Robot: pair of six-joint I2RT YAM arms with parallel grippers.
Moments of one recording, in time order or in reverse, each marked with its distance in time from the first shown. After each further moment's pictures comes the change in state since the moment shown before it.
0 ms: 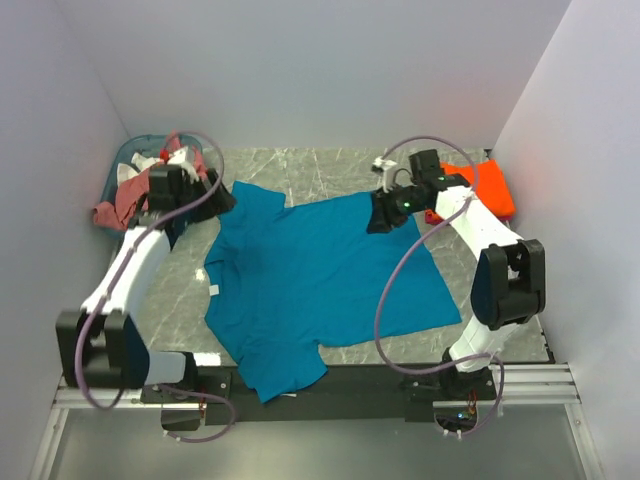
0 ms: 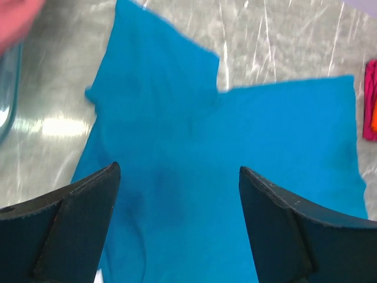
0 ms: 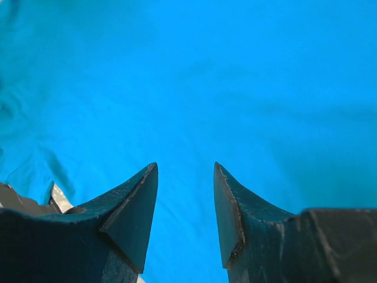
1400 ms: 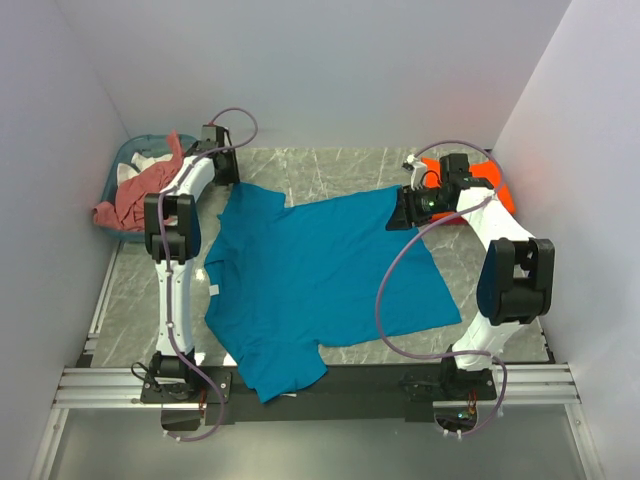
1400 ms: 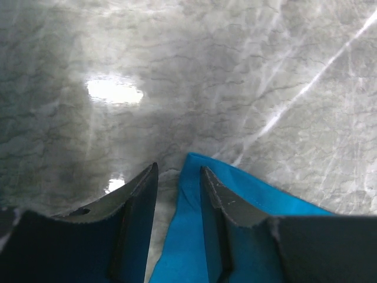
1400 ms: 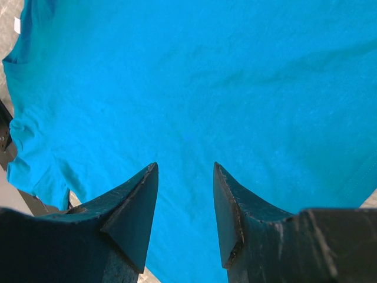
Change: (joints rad) left arm -0.014 1.181 1.096 -0.208 -0.190 0.194; right arm -0.202 0.019 -0.050 0.005 -0.098 0.056
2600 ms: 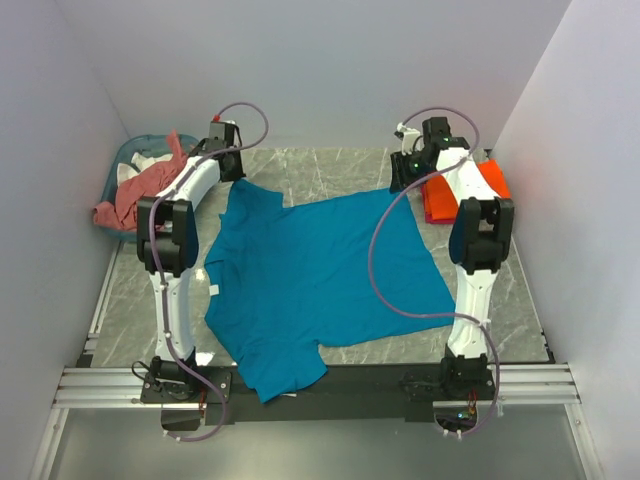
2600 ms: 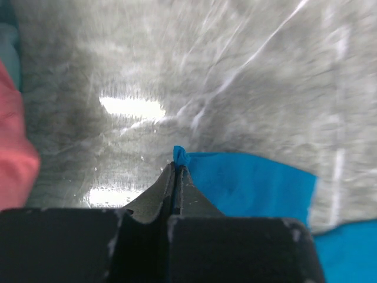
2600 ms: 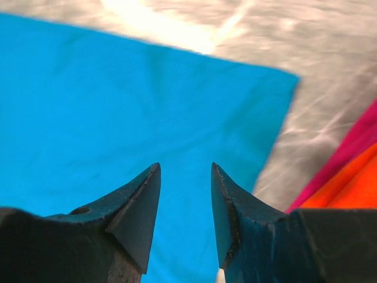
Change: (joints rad) left arm -0.082 -0.224 -0.226 0.054 -0.130 -0.016; right arm 0.031 0.492 0.660 -0.130 0.330 0.038
